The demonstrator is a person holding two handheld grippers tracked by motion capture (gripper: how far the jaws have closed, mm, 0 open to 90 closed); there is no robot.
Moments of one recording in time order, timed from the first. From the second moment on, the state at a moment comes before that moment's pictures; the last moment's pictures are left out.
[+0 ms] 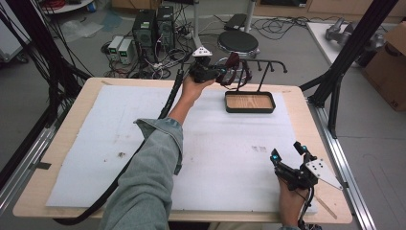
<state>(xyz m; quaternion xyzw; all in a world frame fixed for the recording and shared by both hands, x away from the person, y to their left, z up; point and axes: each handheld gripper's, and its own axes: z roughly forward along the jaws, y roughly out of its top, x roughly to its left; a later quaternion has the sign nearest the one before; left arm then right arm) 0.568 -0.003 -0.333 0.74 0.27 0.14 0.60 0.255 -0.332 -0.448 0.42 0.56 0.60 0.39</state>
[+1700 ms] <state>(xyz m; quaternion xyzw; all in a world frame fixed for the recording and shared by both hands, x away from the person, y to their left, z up) 0.561 -0.005 -0.342 0.74 0.24 0.19 0.60 0.256 -0.332 -0.448 0.43 0.56 0.60 0.38</state>
